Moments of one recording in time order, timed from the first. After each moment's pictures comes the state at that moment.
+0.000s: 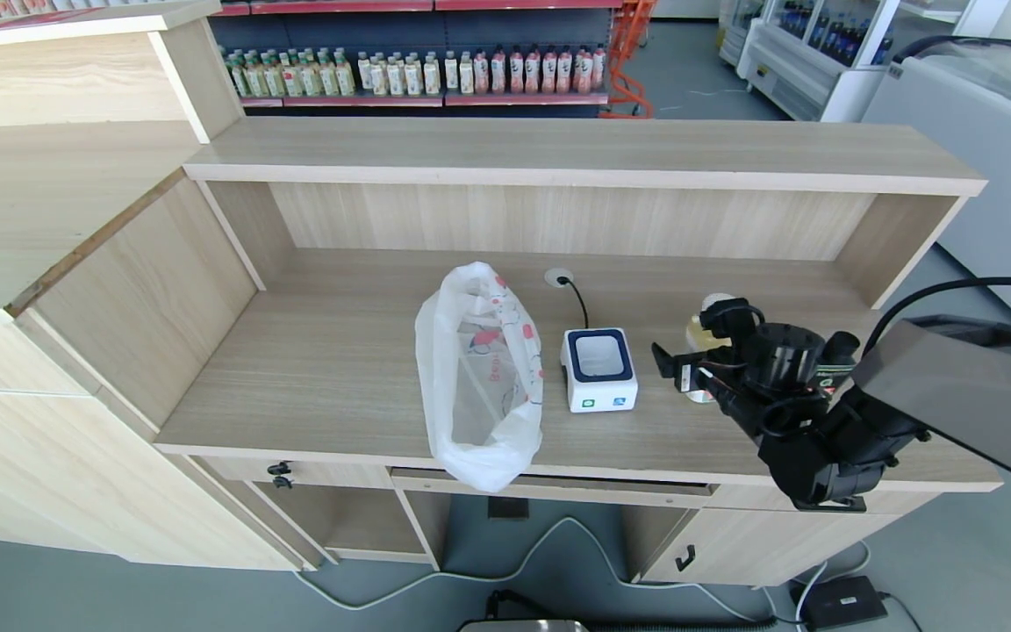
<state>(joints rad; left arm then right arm) -0.01 0.00 0.00 0.01 -0.07 -0.13 0.22 2.35 -1.01 -1.30 -0.13 -0.15</state>
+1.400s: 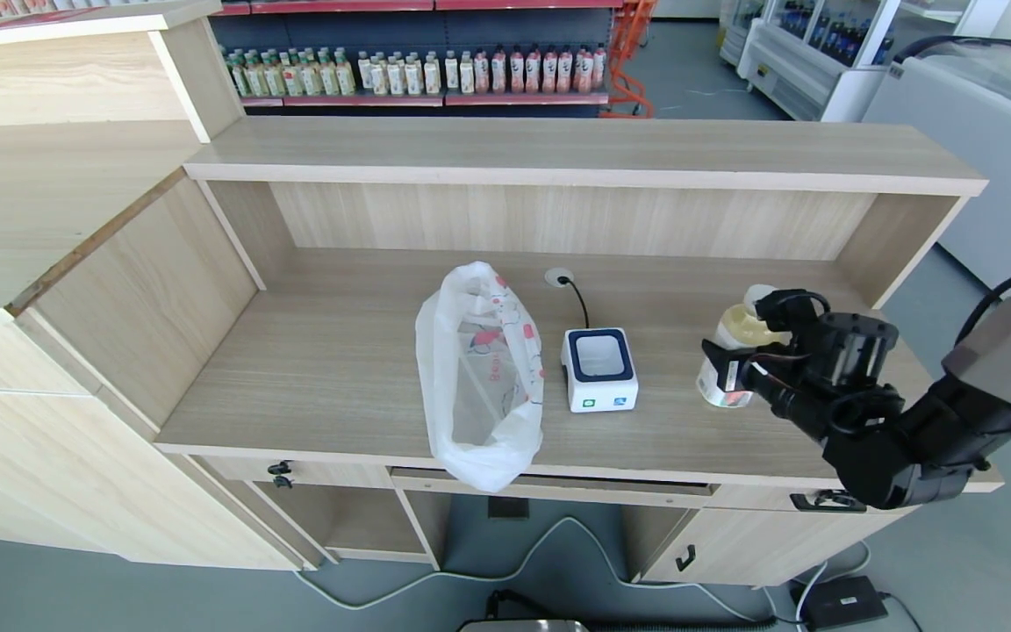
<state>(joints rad) -0.01 0.00 0.00 0.01 -0.07 -0.13 0.13 2.15 -0.83 -1.23 -0.04 -0.06</state>
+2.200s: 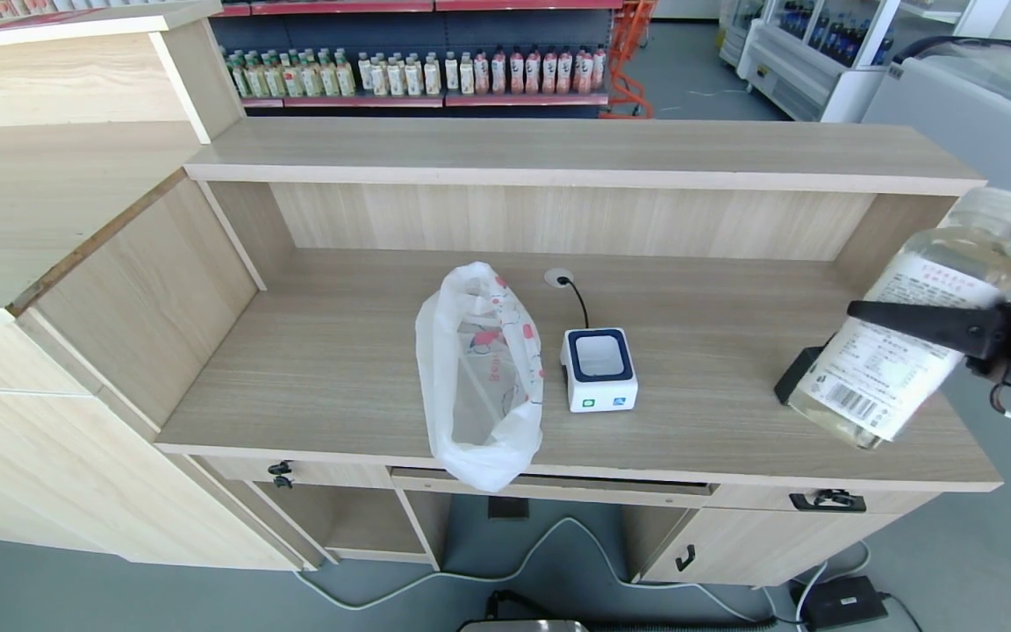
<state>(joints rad) -0.01 0.00 0.00 0.01 -0.07 -0.13 -0.06 1.28 -0.70 -0.48 0.89 0.28</state>
